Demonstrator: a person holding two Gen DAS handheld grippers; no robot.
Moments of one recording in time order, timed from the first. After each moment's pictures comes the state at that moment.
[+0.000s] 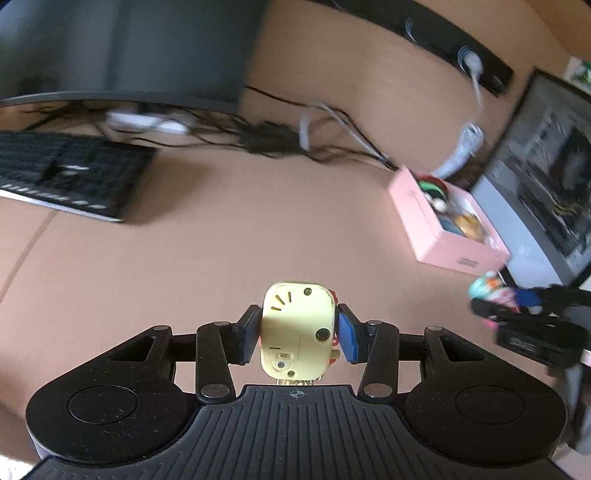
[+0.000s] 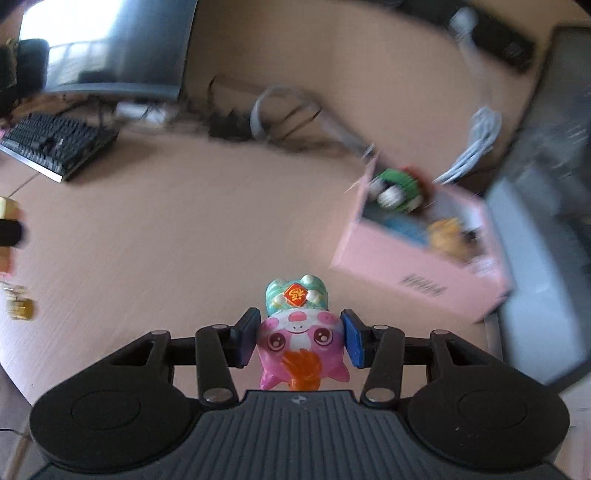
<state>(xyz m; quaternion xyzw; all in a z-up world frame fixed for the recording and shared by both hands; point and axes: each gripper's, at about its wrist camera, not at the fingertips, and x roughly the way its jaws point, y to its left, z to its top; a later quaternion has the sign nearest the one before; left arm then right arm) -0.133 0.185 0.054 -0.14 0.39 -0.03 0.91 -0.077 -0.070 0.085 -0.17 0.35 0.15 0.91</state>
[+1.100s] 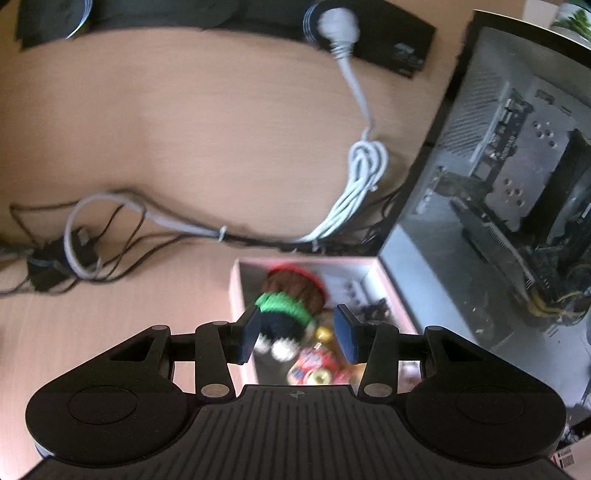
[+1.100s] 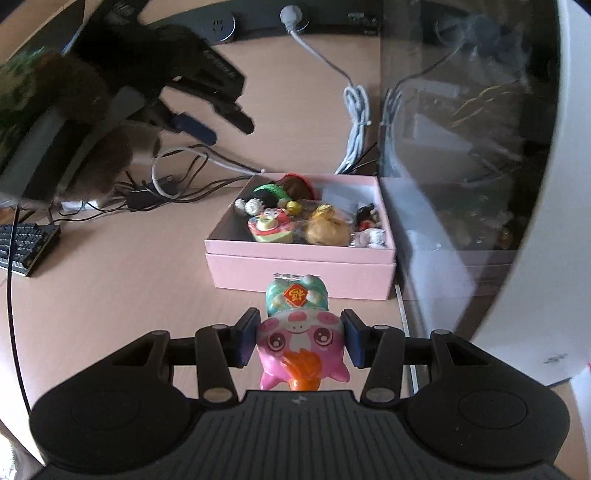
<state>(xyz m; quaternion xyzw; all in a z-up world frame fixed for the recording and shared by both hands) 0.117 -0.022 0.115 -0.07 0.37 -0.12 0.92 -0.042 -0.219 0.081 -0.01 0.32 0.13 0.94</state>
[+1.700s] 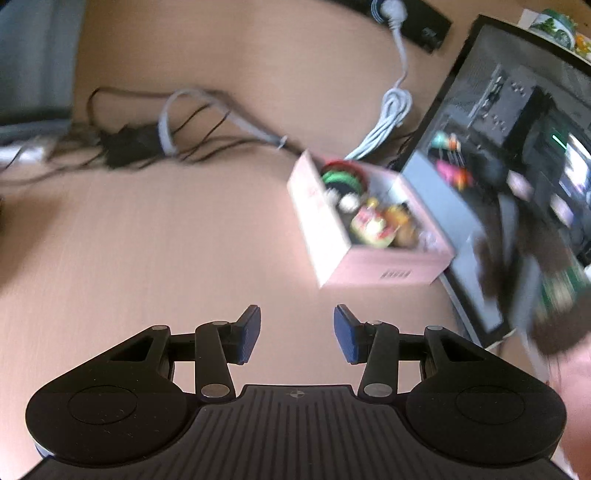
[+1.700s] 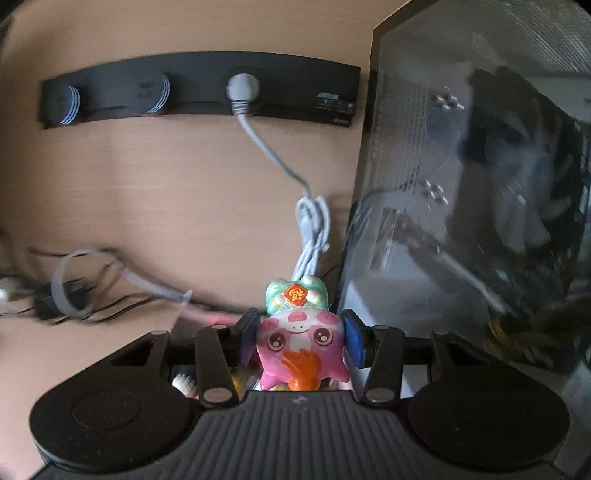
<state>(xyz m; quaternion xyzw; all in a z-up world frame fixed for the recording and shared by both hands) -0.016 0.099 0.064 -0.11 0.41 -0.14 0.90 0.104 -0.164 0.123 -0.06 0.20 -0.02 0.98</state>
